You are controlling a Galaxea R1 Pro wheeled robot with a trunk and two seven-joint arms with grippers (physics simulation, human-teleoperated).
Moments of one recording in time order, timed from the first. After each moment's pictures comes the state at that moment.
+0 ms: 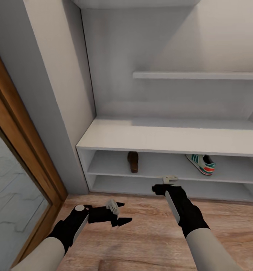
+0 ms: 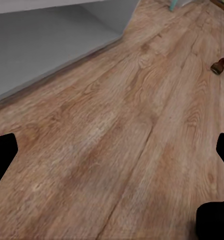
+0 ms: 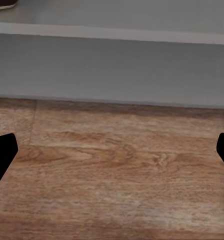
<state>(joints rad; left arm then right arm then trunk) -0.63 -0.02 -0.20 -0.62 -0.04 0.01 -1.05 -0.65 0.07 0.04 -0.95 -0.03 0.66 -0.11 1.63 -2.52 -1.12</state>
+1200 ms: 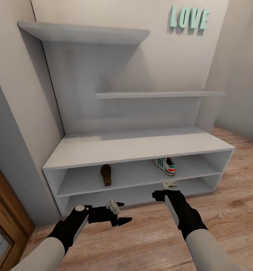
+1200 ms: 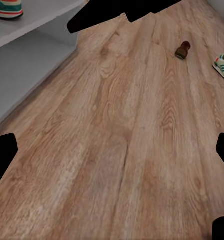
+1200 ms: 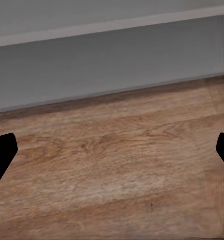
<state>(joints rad) -0.63 -0.02 -0.20 -0.62 -0.04 0.01 -1.03 -0.65 0.07 0.04 -0.86 -0.03 0.65 -0.11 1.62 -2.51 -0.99</state>
